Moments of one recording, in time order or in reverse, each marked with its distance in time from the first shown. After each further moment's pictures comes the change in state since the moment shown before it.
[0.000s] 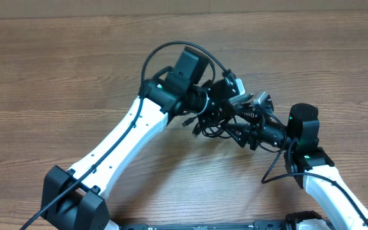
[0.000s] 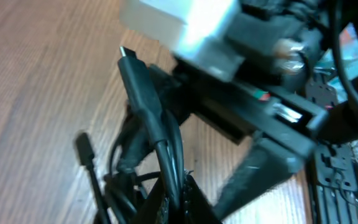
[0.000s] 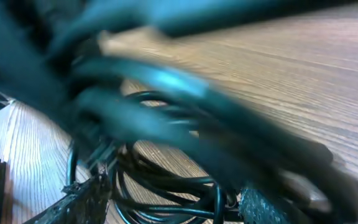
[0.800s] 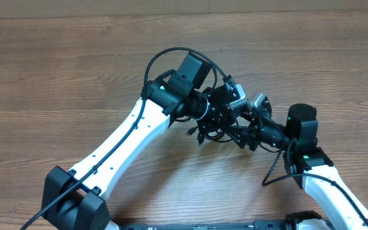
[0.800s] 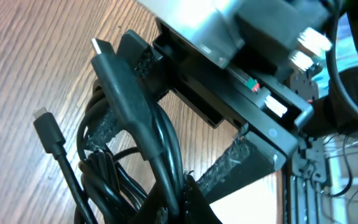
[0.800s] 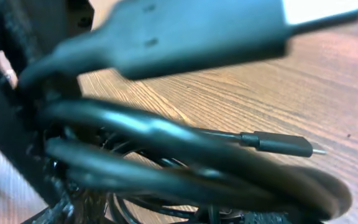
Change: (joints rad) left arm -0.013 0.000 0.000 -0.089 -0.002 -0.064; right arm 0.008 0.000 0.000 -0.006 0.024 -0.122
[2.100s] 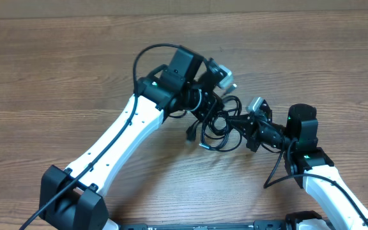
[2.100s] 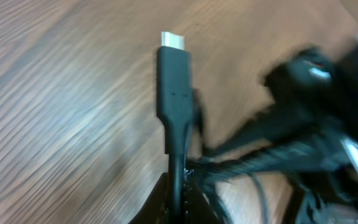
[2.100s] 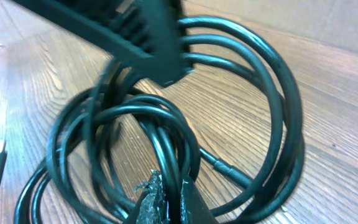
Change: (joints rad) left arm 0.070 0.000 0.000 0.057 -0.173 -0.387; right arm -0.004 0.000 0.000 -0.034 -0.014 -0.139
